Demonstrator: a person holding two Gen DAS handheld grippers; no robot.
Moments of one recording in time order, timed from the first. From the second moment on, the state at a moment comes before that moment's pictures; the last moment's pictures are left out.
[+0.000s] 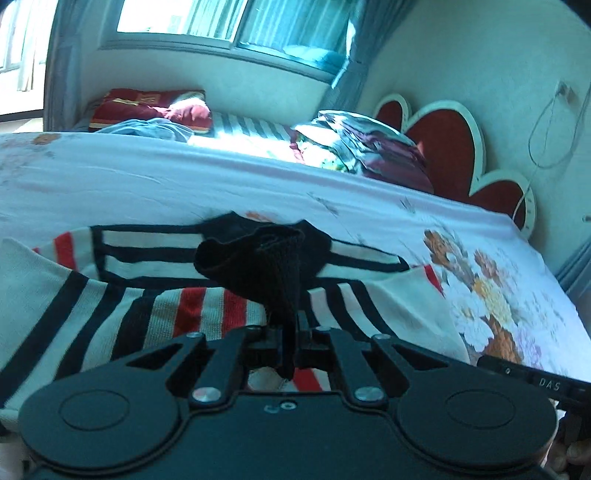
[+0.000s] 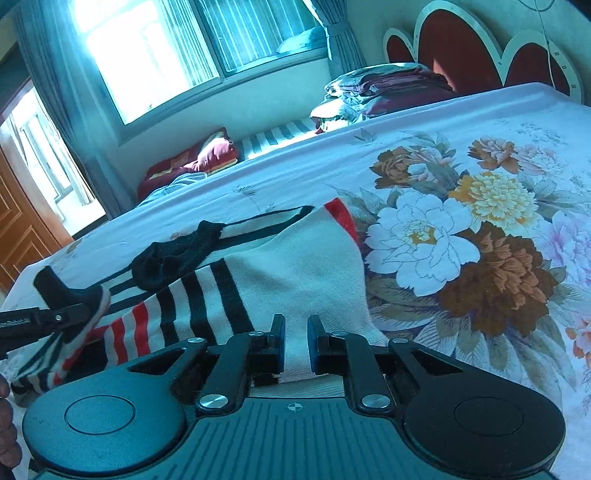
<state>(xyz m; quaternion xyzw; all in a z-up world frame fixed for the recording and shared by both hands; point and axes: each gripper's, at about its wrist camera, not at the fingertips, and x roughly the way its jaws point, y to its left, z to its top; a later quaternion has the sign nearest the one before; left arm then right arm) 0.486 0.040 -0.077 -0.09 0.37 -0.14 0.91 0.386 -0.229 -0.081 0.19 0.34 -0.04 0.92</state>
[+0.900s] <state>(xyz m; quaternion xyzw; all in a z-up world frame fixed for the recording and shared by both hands) 0.379 0.113 -0.085 0.05 0.34 0.00 0.94 0.431 -0.221 -0.098 0.27 0.36 0.07 0.89</state>
